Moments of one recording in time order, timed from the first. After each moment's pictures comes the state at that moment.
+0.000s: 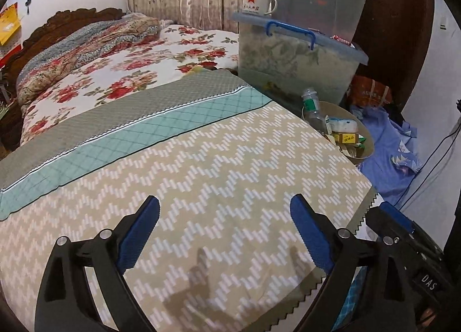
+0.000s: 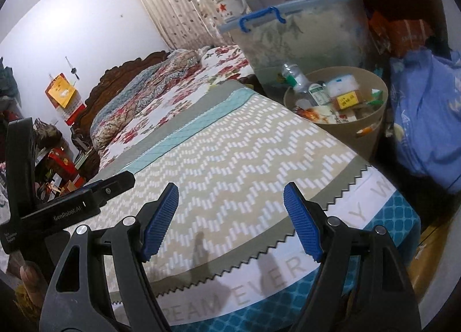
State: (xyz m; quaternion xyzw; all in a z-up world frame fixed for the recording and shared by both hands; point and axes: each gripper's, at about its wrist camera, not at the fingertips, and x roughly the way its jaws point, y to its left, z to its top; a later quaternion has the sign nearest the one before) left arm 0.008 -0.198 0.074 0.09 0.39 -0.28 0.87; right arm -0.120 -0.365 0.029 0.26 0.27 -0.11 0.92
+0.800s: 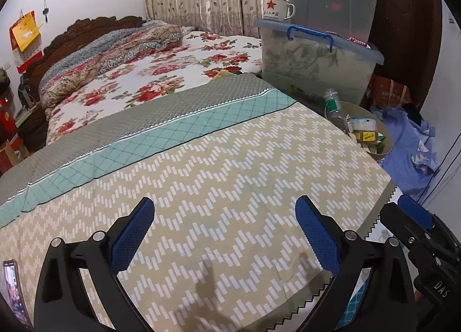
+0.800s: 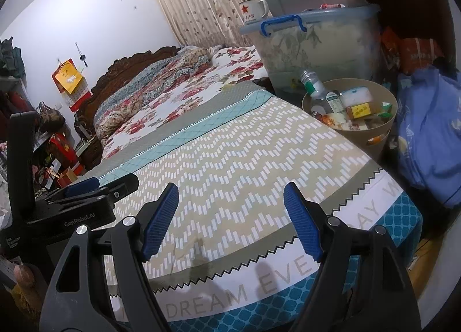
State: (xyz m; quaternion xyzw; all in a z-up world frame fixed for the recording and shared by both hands) left arm -0.008 -0.177 0.079 0.12 0.37 -0.22 0.90; right arm -0.121 -0.333 0.043 0.23 0.28 -0.10 0.93
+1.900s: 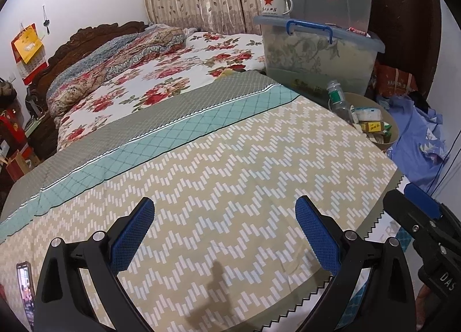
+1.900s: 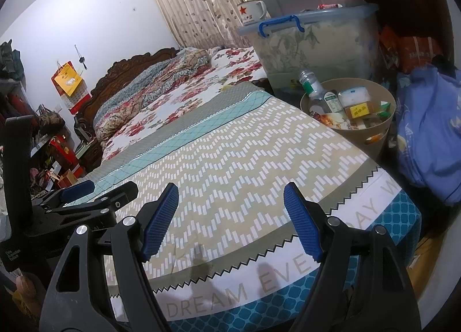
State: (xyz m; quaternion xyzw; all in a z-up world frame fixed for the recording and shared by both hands) left arm -0.019 -0.183 0.080 0.15 0.37 -0.20 0.90; right arm -0.124 -0.335 0.043 0.23 0.27 -0.10 0.93
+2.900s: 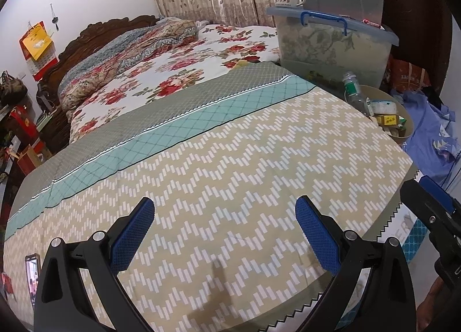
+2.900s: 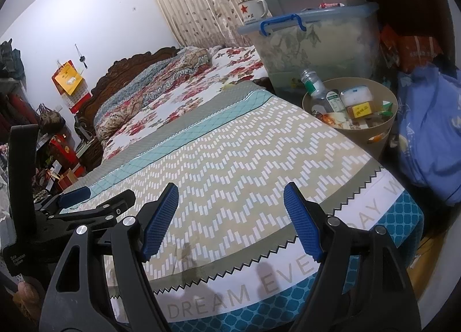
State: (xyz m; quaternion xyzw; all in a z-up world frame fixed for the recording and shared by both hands) left arm -0.016 -0.176 0.074 0.16 0.38 -0.16 0.90; right arm -0.122 -0.331 0.043 0.23 0.28 -0.10 0.93
